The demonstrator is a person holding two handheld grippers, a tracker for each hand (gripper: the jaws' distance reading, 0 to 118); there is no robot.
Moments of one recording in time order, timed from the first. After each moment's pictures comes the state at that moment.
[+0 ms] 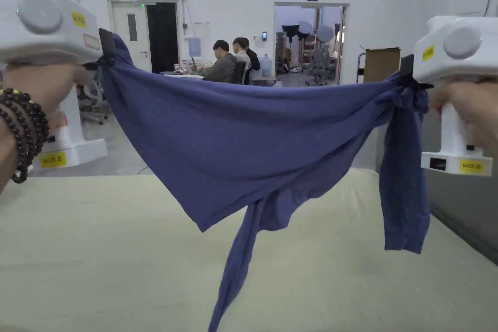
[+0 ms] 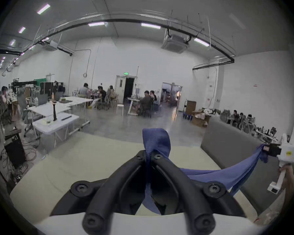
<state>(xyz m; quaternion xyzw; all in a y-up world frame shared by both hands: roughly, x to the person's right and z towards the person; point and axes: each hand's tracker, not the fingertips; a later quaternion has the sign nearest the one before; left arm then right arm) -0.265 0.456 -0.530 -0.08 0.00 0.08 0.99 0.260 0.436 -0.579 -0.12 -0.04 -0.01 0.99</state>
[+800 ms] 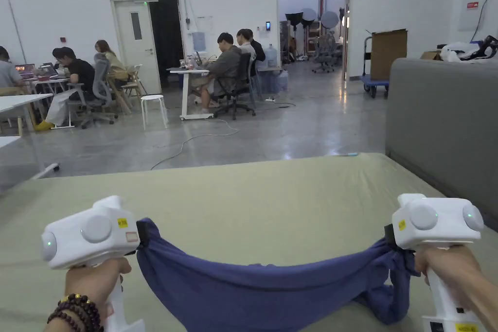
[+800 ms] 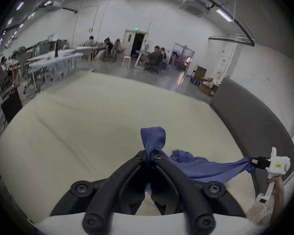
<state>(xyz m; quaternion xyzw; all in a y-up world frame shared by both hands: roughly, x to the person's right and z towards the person) -0.272 0.144 -0.519 -0.31 0.01 0.16 0.94 0.258 0.113 -0.580 -0.39 -0.02 -0.02 0.92</state>
